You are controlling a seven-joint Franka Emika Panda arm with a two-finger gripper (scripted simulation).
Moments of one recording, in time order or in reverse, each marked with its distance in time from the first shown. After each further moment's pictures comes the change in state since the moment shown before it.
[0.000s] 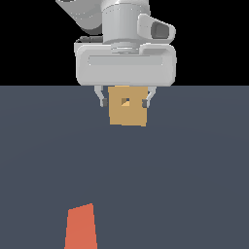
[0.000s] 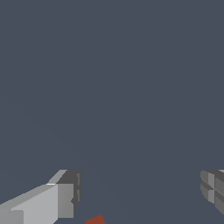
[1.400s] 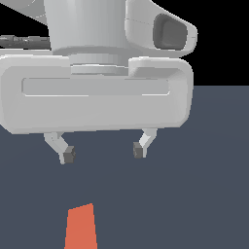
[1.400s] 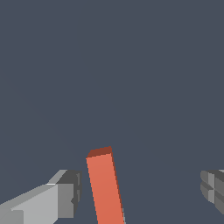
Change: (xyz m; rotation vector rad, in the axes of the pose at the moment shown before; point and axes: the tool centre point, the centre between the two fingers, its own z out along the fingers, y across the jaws) arm -0.142 -0.020 0.041 -0.003 -0.015 -0.179
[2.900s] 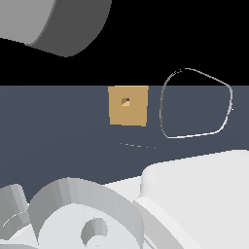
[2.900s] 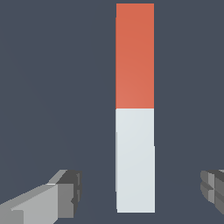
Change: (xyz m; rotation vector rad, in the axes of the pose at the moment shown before) arm -0.149 -0.012 0.046 -0.005 -0.016 -0.185
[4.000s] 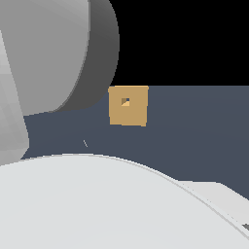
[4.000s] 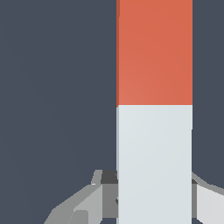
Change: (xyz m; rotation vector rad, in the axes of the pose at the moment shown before) arm 0.000 0.001 0.048 0.001 0.001 -0.002
